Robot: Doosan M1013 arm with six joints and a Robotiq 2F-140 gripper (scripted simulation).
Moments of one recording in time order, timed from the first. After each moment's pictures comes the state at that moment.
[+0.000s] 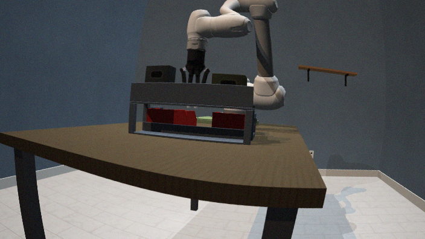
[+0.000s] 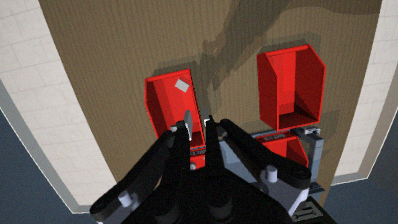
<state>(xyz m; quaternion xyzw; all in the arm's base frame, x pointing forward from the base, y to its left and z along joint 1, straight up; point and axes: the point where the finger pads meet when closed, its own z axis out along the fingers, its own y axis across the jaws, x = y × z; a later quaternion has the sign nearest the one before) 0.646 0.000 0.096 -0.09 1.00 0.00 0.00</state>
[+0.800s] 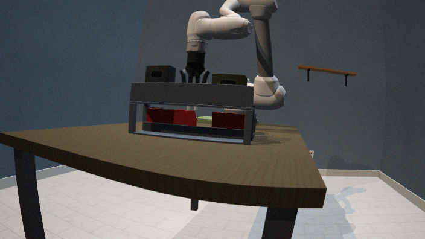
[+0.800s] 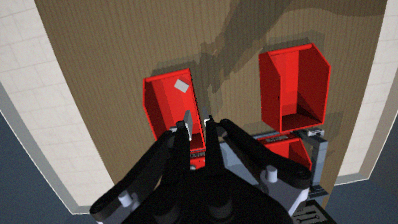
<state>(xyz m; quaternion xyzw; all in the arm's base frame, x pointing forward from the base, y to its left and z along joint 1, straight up) 0.646 0.000 0.087 -0.09 1.00 0.00 0.00</state>
